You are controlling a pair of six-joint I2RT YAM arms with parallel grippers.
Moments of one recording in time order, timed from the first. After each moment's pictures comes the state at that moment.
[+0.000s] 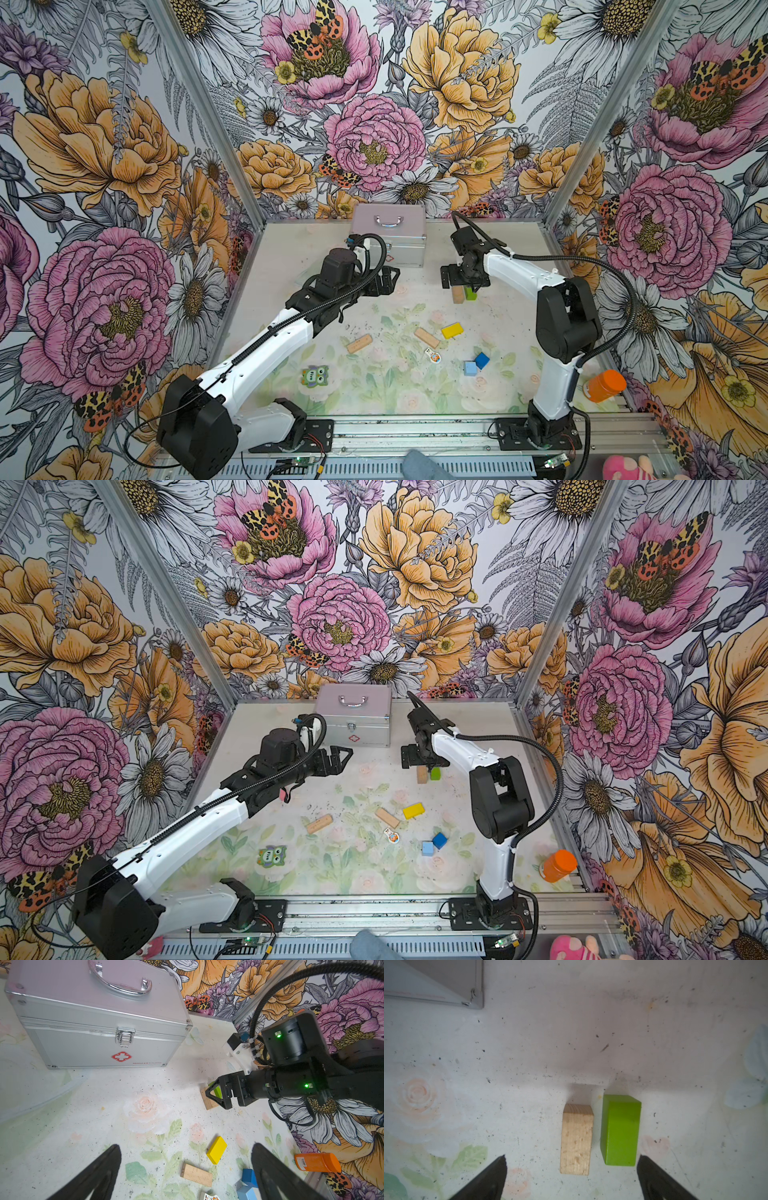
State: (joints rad) left arm -0.55 1.22 0.97 -0.22 0.12 -0.50; right arm 0.36 1.92 1.49 -0.85 0.04 0.28
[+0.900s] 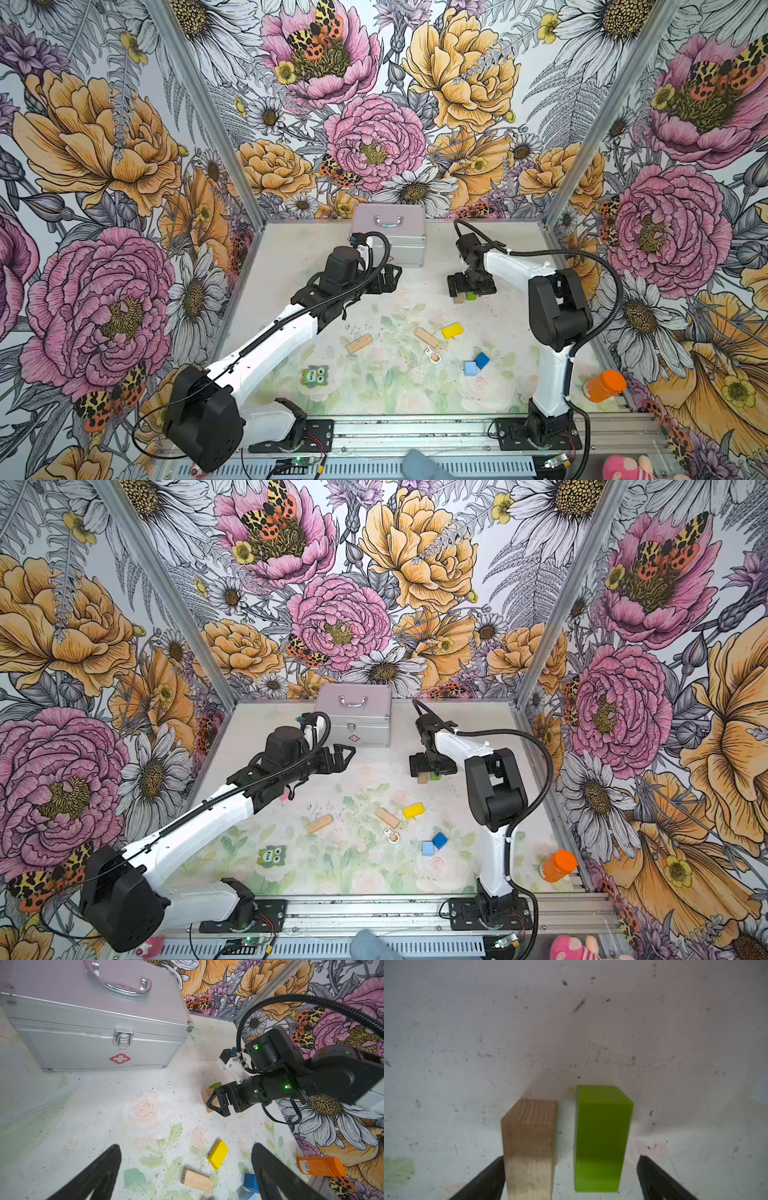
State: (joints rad) left arm -0.55 1.27 0.98 -0.20 0.12 -0.50; right arm 0.29 2.02 1.49 -0.90 0.02 0.21
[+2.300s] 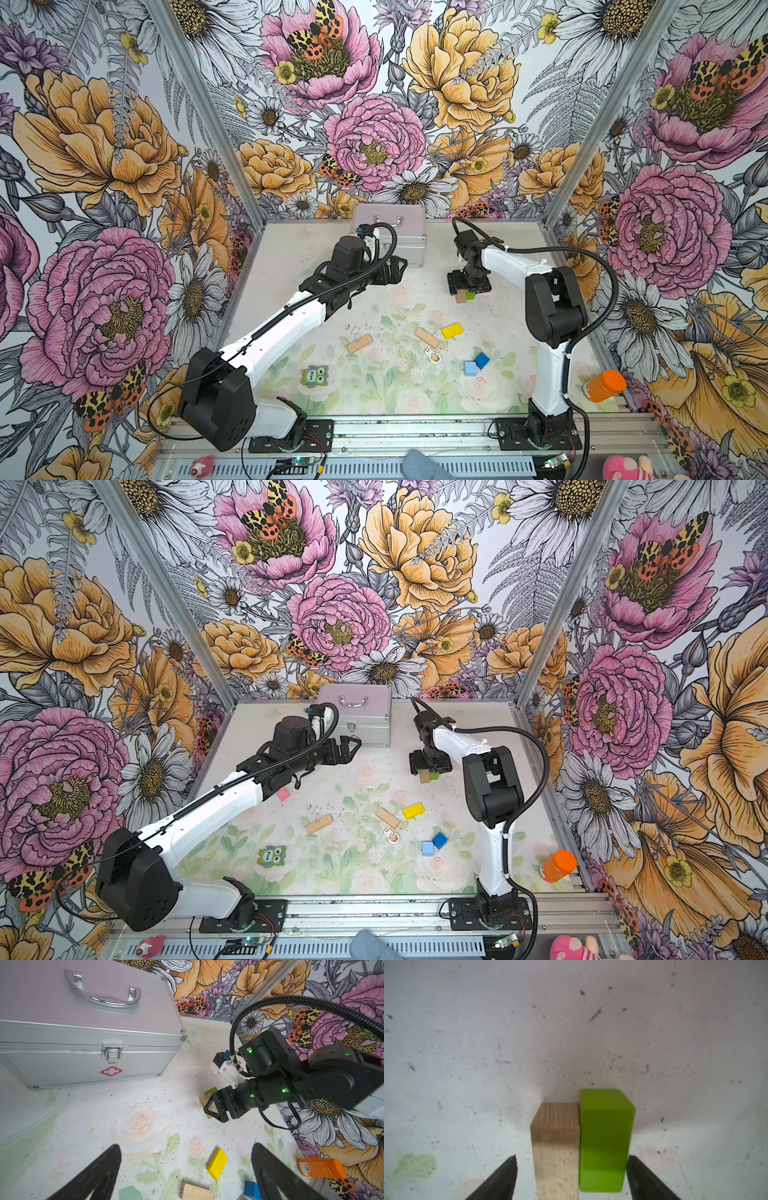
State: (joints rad) left arm -0.54 1.37 1.09 -0.19 0.17 -0.47; right arm 0.29 2.05 1.58 -0.96 -0.01 0.22
